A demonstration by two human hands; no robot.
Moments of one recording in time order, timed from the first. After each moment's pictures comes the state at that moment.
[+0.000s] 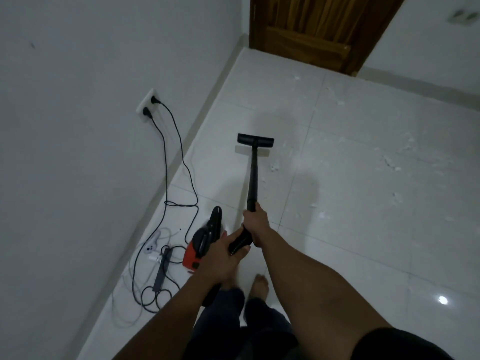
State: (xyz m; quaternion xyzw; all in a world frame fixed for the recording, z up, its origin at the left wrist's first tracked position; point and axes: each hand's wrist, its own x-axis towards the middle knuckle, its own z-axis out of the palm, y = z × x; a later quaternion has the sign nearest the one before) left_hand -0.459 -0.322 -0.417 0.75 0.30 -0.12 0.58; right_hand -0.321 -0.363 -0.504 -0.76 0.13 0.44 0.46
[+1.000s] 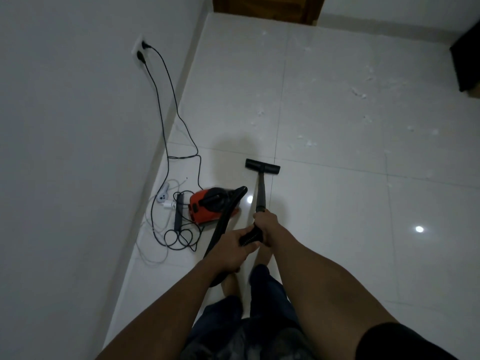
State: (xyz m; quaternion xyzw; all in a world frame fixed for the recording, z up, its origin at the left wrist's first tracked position) left_hand -0.823 -0.411 -0.409 0.71 0.23 -0.23 0.62; right_hand -0.705 -0.499 -0.472 -0.73 0.27 0.42 0.47
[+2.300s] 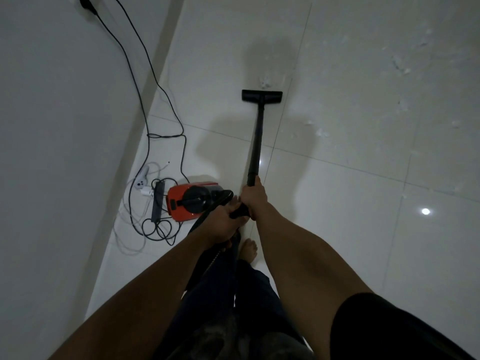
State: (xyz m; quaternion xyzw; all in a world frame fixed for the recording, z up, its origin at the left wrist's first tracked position) left_hand -0.554 -0.407 -0.494 0.68 0.33 -0.33 0.56; right_hand -0.458 -0.476 -0.584 -0.77 0.20 0.45 0.41
